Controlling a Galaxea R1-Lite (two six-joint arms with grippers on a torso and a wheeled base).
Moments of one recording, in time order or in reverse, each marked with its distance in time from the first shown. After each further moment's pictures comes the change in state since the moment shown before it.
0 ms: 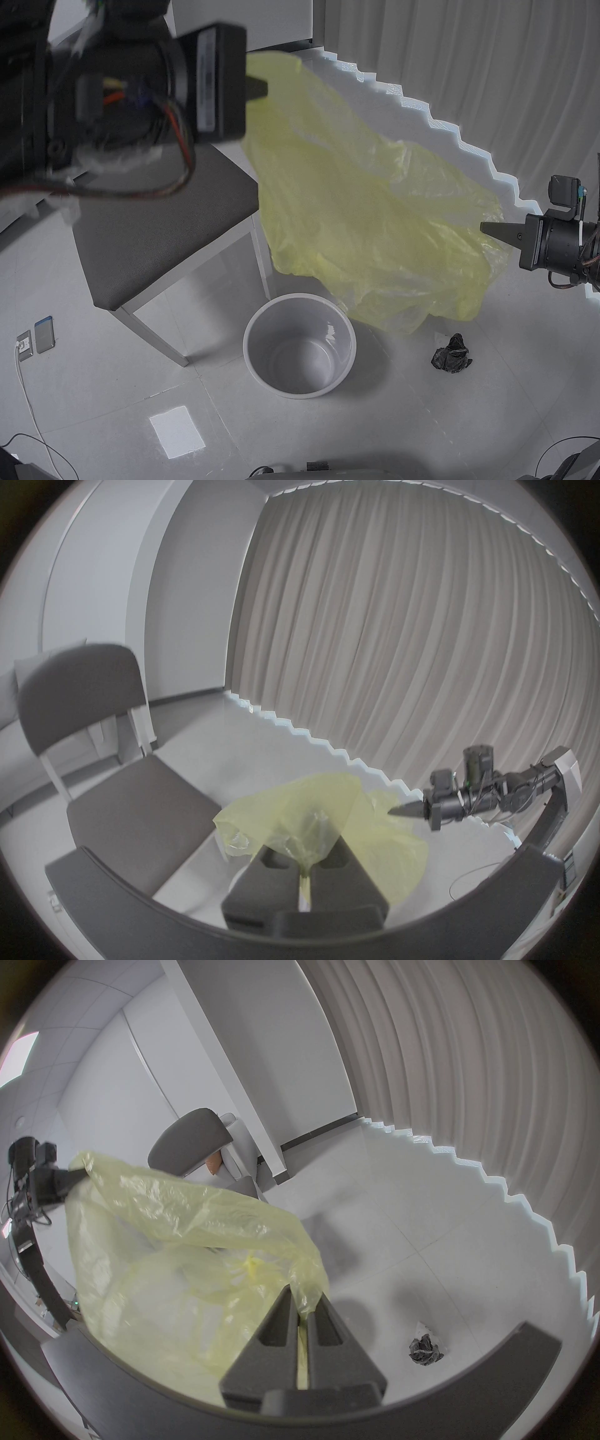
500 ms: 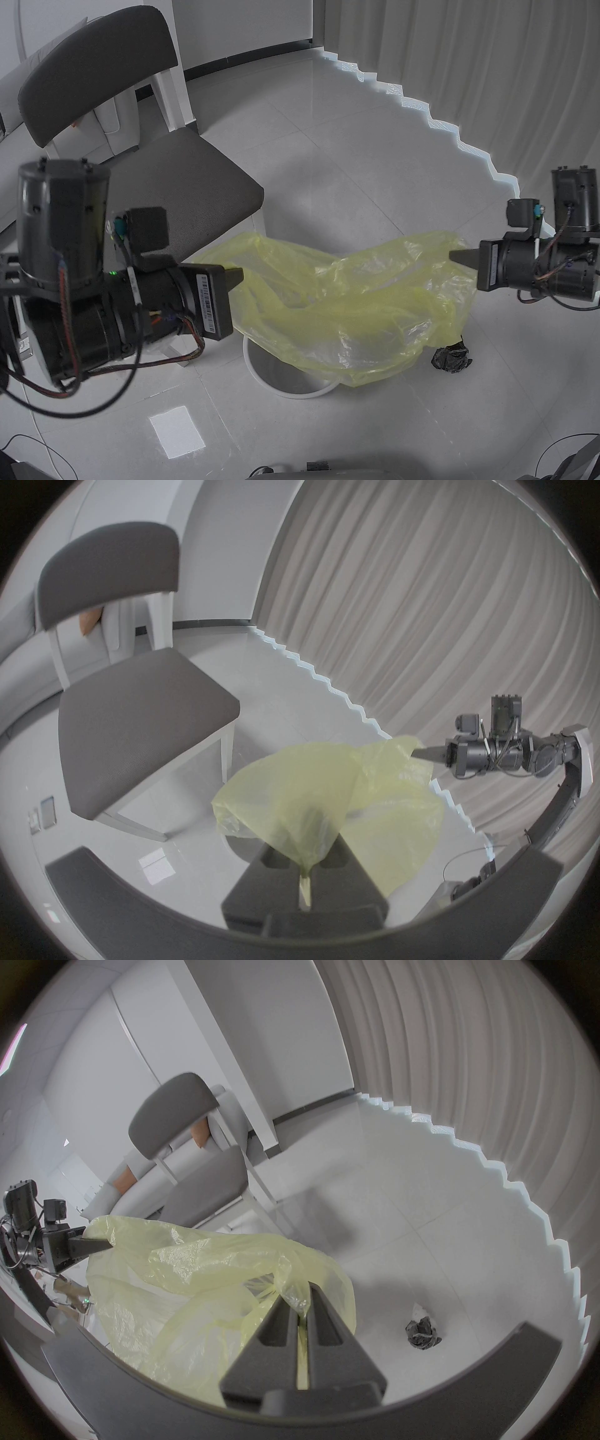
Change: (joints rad) left arm 0.154 -0.061 0.608 -0.293 -0.133 -0.279; right arm 0.052 0.146 -0.010 0.002 -0.072 -0.008
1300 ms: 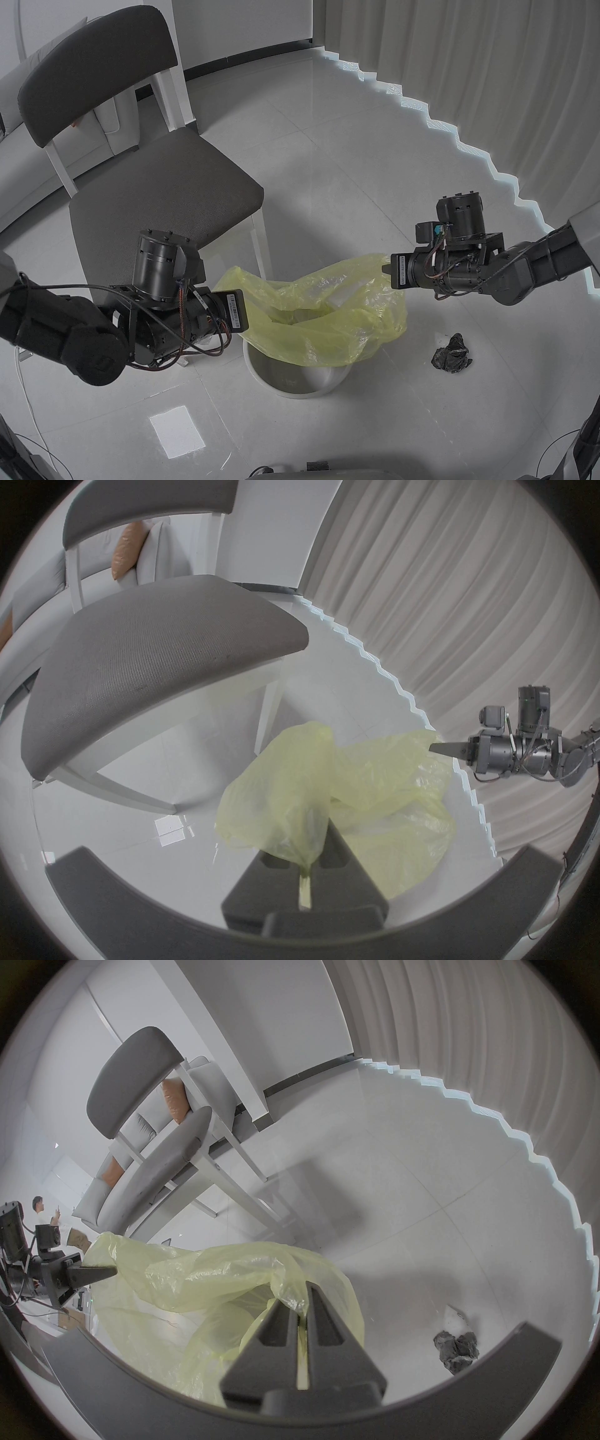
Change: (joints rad) left arm 0.257 0.372 0.129 -0.360 -0.103 -0.059; right arm -0.035 0.551 -0.264 -0.173 0.064 0.020
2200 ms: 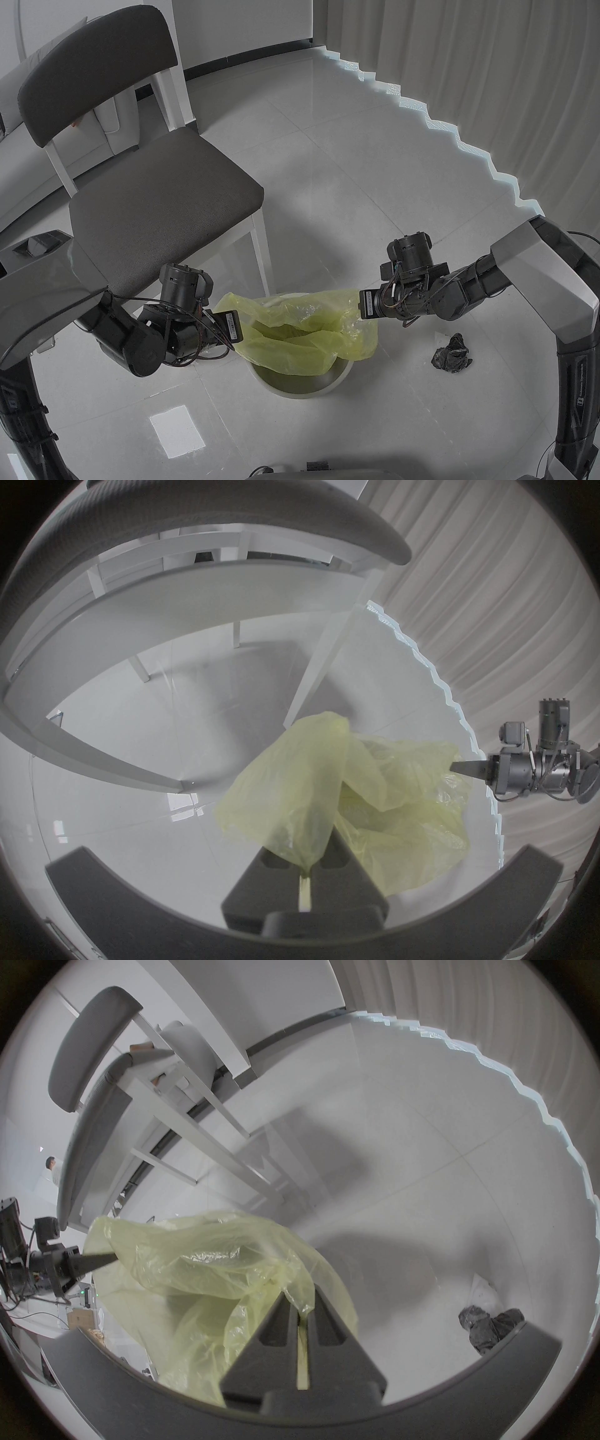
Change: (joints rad) left arm 0.151 0.318 -0.031 -0.157 -0.075 -0.026; right arm 0.011 0.334 -0.221 0.076 0.009 0.043
